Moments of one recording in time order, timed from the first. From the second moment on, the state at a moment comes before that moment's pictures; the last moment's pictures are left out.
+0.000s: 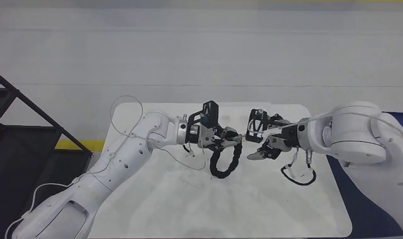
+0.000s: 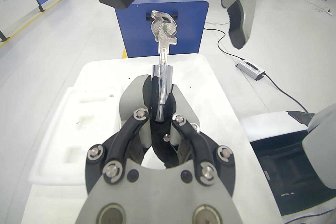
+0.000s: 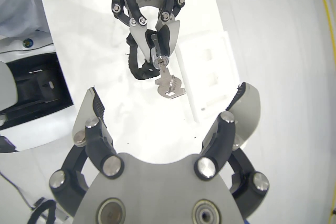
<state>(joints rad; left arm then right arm) 0.67 -1.15 -0.67 -1.29 0.83 -1.01 -0.07 -0.73 -0.75 1.01 -2.03 -0.47 -0.62 1.20</state>
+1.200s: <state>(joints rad) 0.66 -1.15 -0.63 -1.27 0.74 -1.01 -0.13 -0.72 -0.70 0.89 -2.13 -0.90 -0.83 0.96</state>
